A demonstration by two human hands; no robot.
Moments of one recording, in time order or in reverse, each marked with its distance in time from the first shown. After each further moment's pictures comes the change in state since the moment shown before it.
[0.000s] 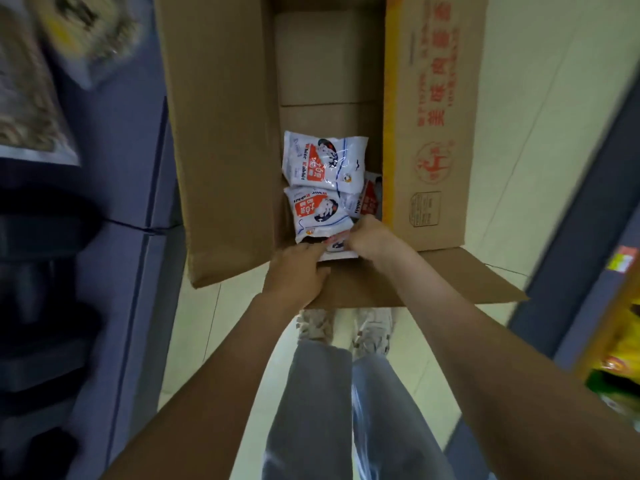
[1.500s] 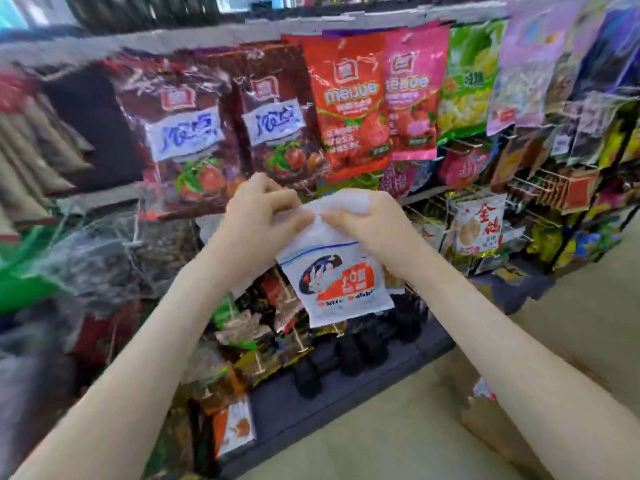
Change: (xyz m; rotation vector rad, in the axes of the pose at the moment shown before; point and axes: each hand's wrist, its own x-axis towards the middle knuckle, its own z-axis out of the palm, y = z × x) left_hand -1.047 -0.039 -0.153 -0.124 1.509 -0.152; right_hand -0.975 -0.015 0.353 -0.460 -0.242 -1.870
